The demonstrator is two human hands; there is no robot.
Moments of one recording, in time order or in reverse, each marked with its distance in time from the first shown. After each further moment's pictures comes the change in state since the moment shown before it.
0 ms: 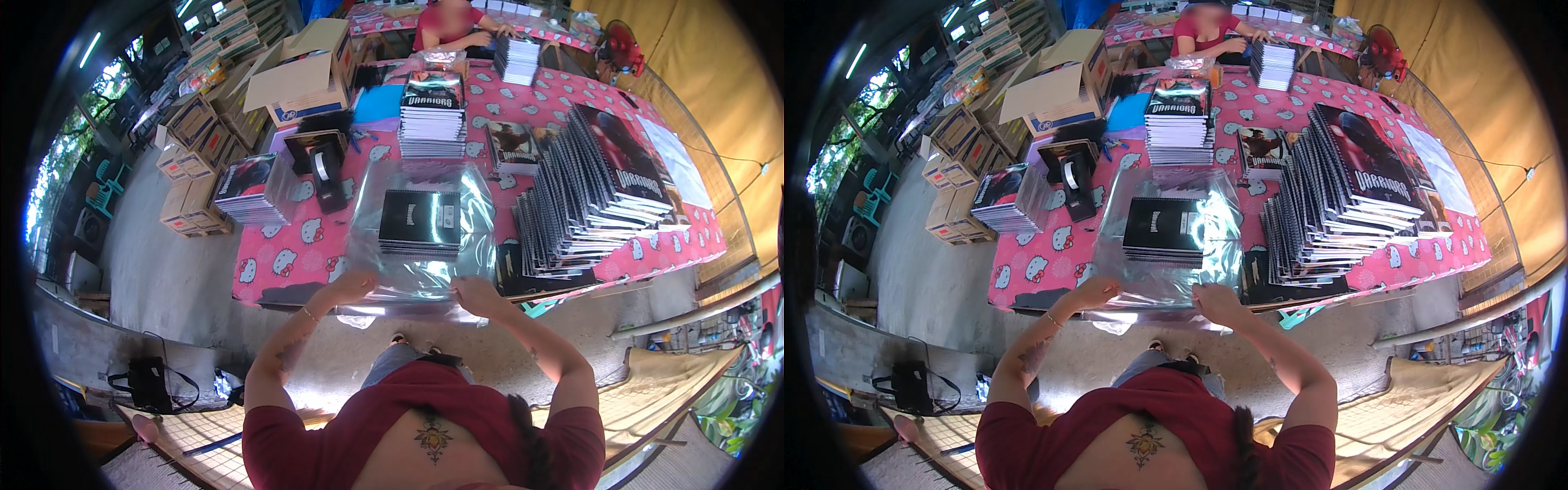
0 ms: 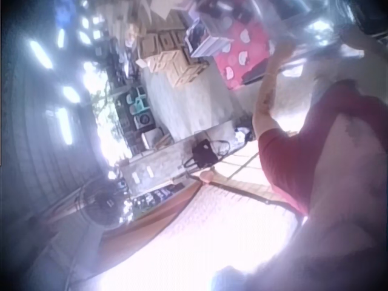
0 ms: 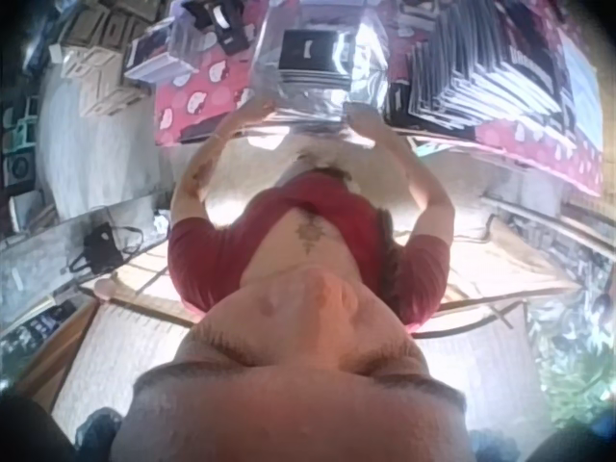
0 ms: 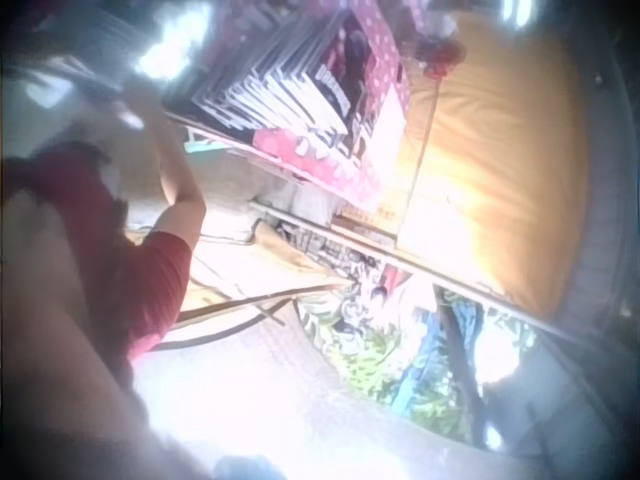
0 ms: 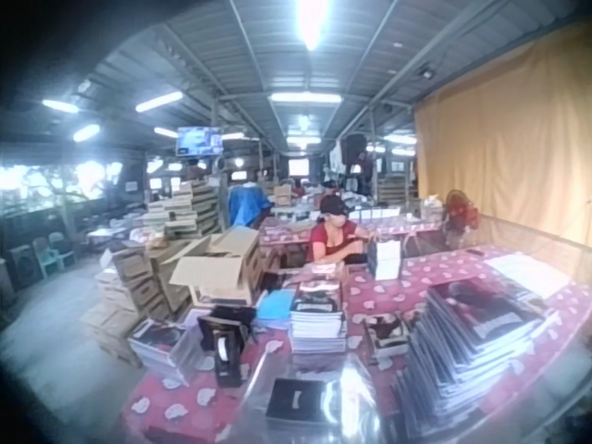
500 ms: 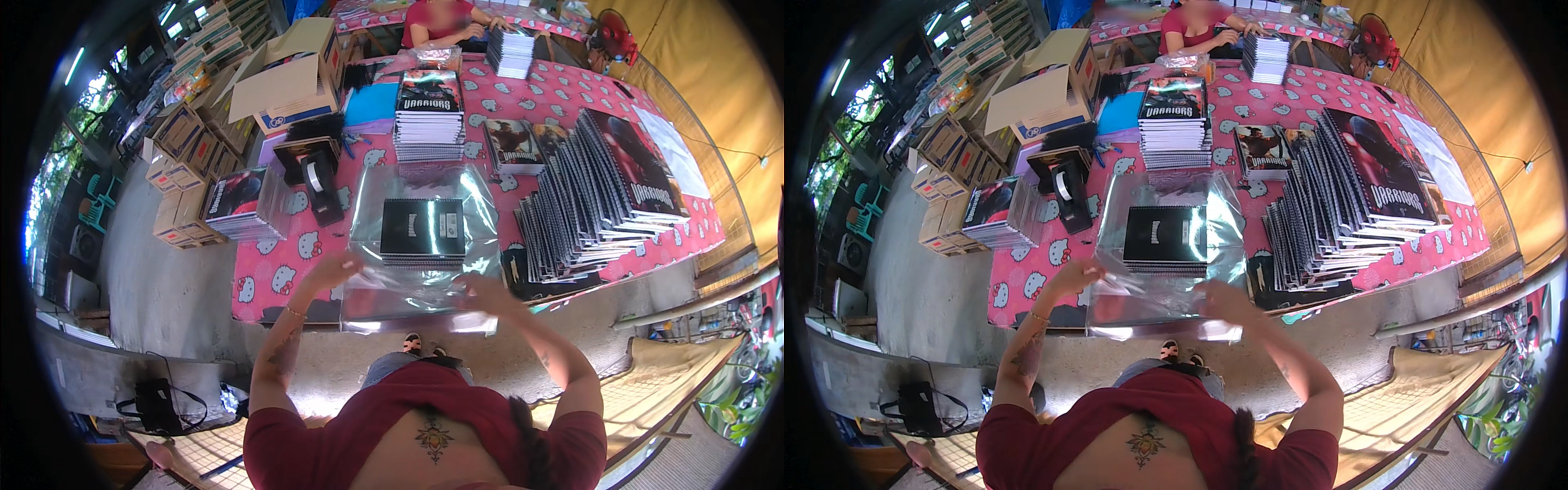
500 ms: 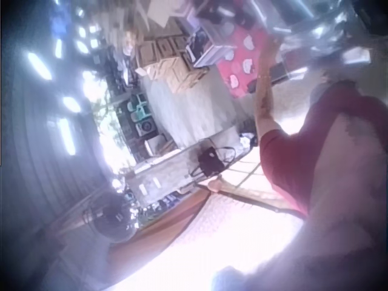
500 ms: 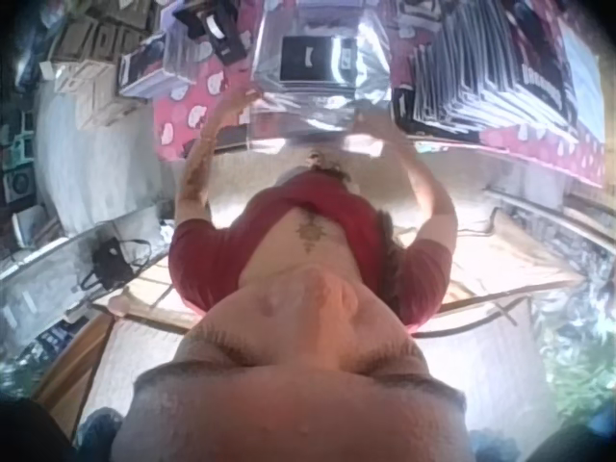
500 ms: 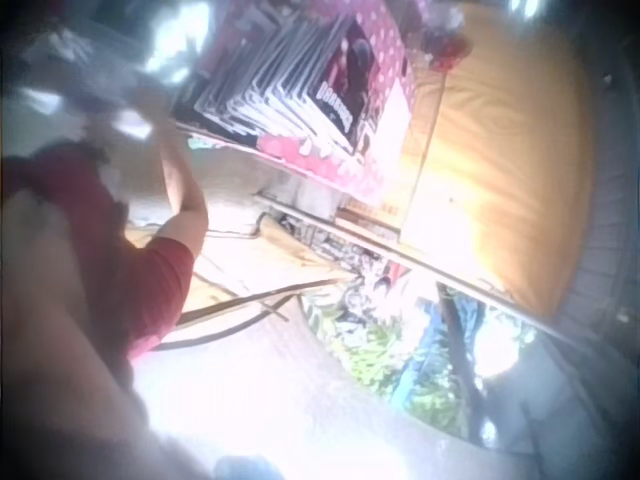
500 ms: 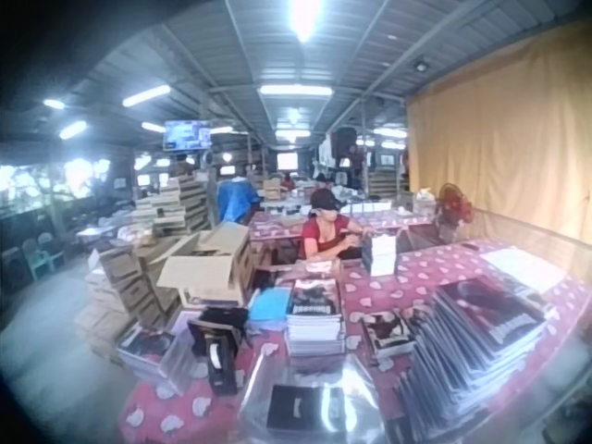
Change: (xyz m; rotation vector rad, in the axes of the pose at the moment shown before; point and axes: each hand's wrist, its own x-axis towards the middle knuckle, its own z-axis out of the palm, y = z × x) left_hand 0.012 0.002 -0.088 -0.184 0.101 -0.110; right_hand 0.010 0.000 -0.038 0.361 -0.079 0.208
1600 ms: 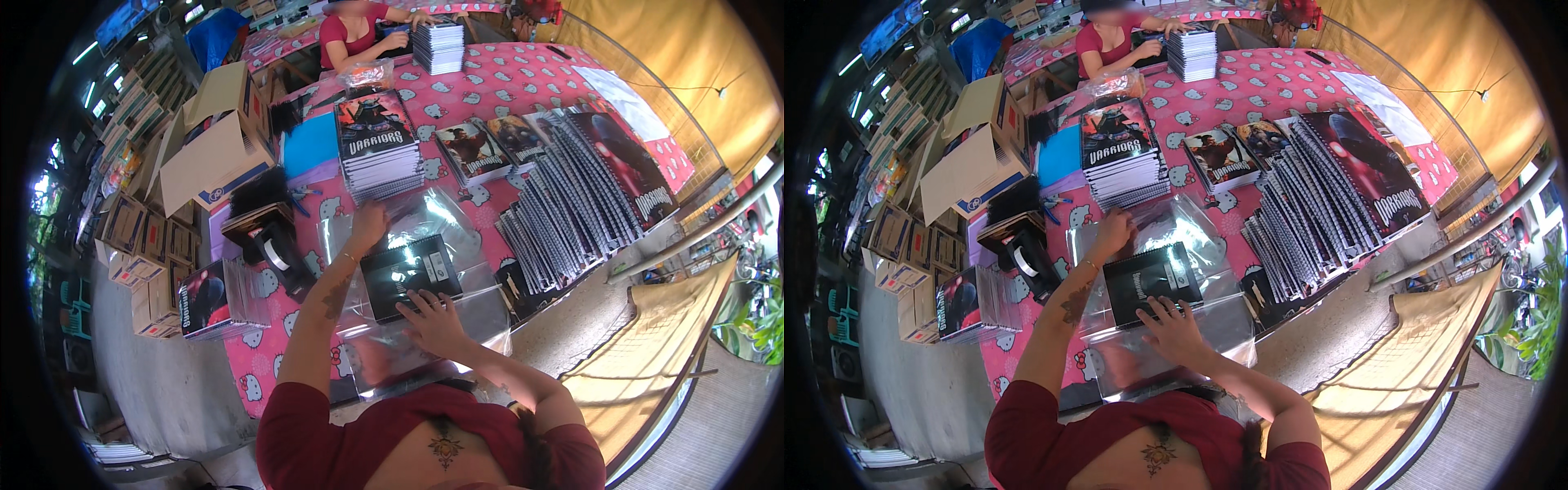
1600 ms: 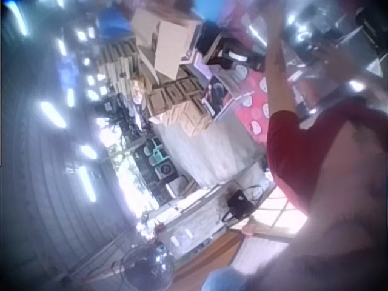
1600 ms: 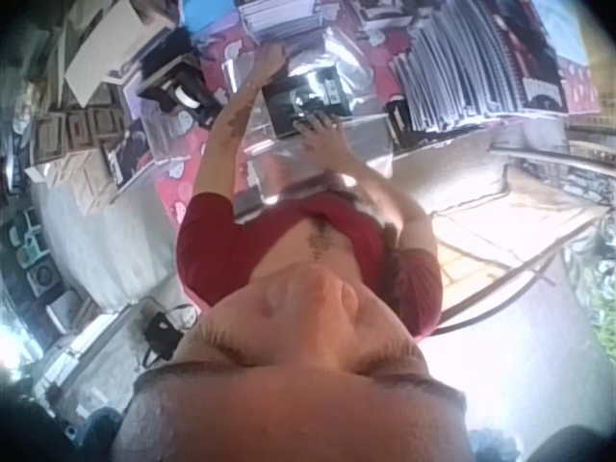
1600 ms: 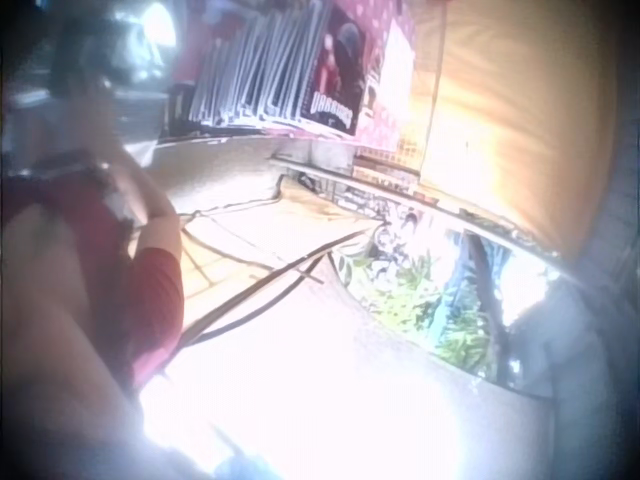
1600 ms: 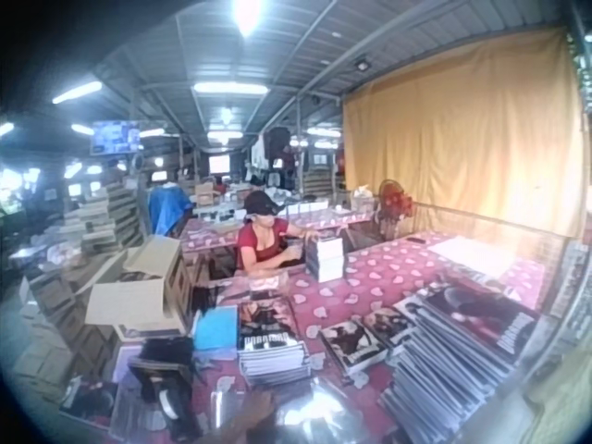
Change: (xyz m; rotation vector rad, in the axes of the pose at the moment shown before) left_hand 0.330 0.024 0.028 0.384 0.435 0.577; right_hand 0.100 -0.077 0.063 -0.534 0.447 -0.015
